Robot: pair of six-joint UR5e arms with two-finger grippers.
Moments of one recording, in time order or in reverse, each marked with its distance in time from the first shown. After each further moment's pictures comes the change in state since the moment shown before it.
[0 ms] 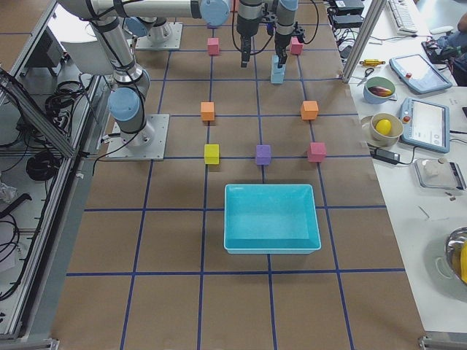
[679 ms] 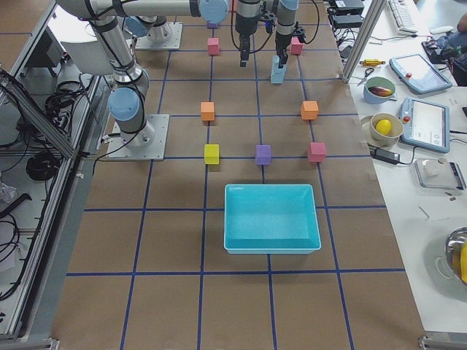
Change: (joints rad) left arm 0.000 -0.010 0.005 0.010 -0.008 -0.013; right arm 0.010 -0.004 0.002 0.000 -0.033 -0.002
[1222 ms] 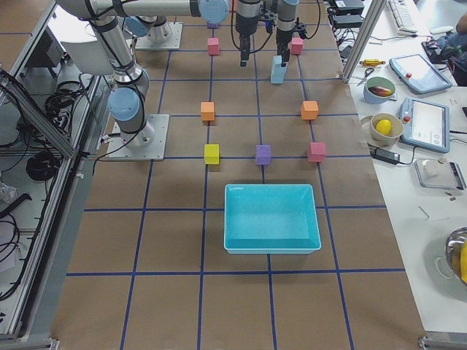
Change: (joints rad) left arm 0.012 0.039 0.011 -0.001 -0.039 0.004; right arm 0.000 0.000 0.000 -0.003 0.011 0.000
